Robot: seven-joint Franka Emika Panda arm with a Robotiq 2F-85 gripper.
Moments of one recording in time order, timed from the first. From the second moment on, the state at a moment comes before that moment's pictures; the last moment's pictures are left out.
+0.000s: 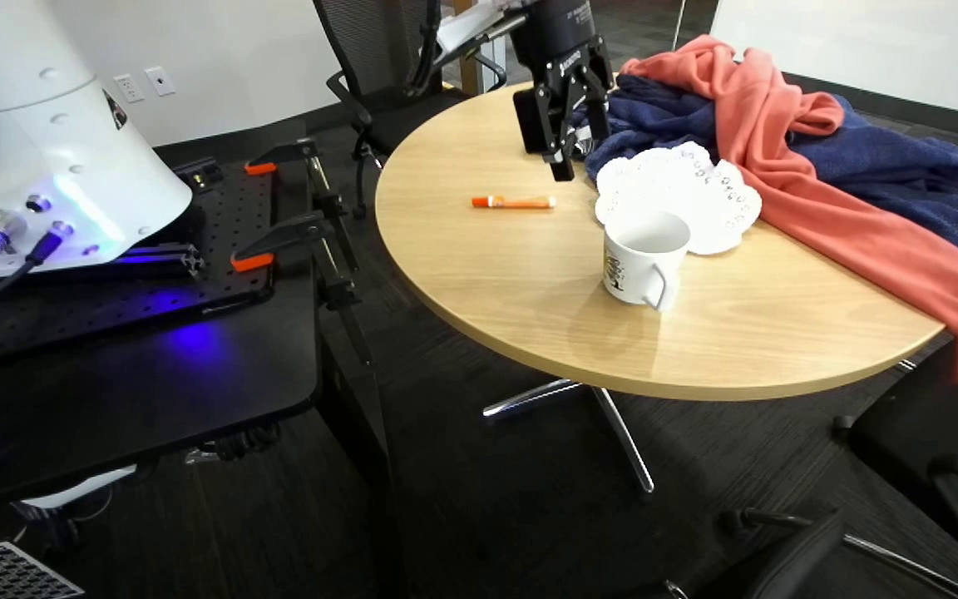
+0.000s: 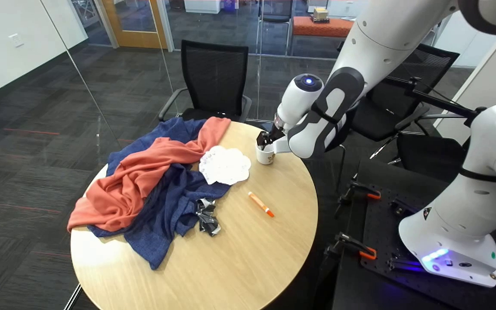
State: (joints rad) arm 0.26 0.41 -0.45 -2.52 0.11 3.20 0.68
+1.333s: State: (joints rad) arm 0.21 0.47 -0.16 -2.55 0.11 3.11 0.38
